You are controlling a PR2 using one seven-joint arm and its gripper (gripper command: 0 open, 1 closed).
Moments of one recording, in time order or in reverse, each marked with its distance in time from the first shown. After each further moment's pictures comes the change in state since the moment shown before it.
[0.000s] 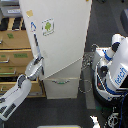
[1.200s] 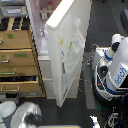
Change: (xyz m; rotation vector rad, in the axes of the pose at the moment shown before) arm -0.213 -0.383 0.152 -0.371 0.069 -1.085
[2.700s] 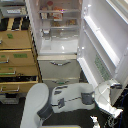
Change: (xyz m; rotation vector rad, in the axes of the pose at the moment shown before) arm 0.252 0.274 -0.247 0.260 0.186 0.092
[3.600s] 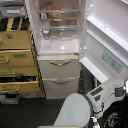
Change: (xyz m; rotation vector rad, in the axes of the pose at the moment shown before) arm 0.186 0.098 -0.121 0.128 -0.009 0.037
